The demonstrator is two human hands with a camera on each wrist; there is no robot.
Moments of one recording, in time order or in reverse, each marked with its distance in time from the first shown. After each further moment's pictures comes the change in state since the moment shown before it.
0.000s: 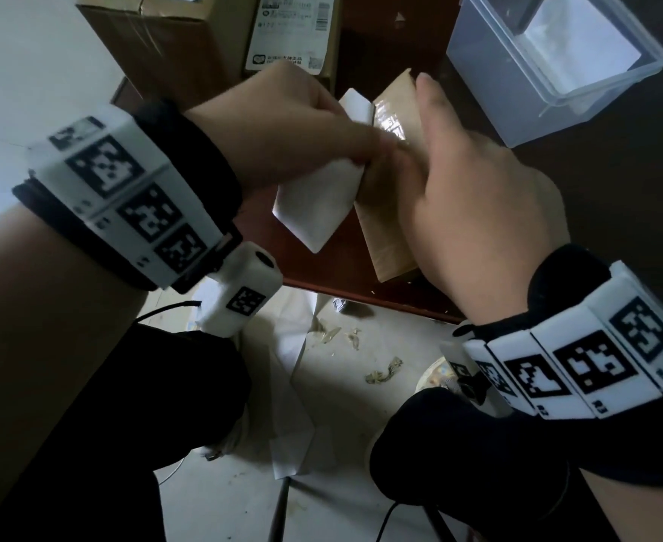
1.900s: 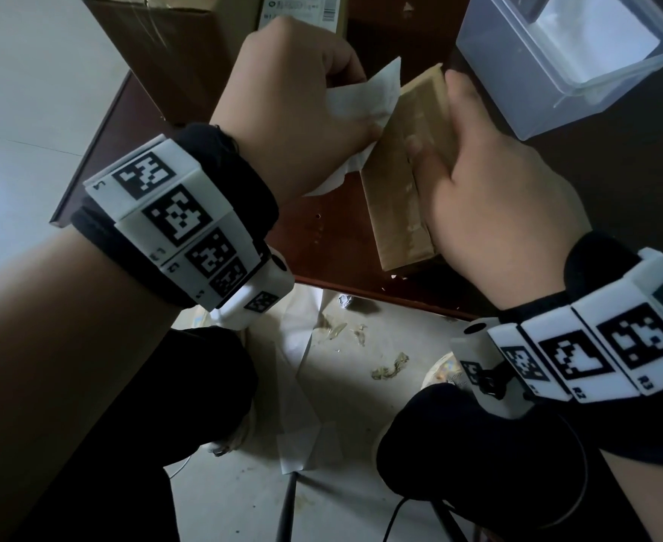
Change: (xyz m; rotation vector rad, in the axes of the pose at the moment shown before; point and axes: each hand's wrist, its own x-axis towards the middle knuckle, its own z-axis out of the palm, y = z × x) left_hand -0.002 -0.011 0.005 0.289 0.368 0.418; right_hand 0.005 0.007 0.001 0.158 -0.029 0.084
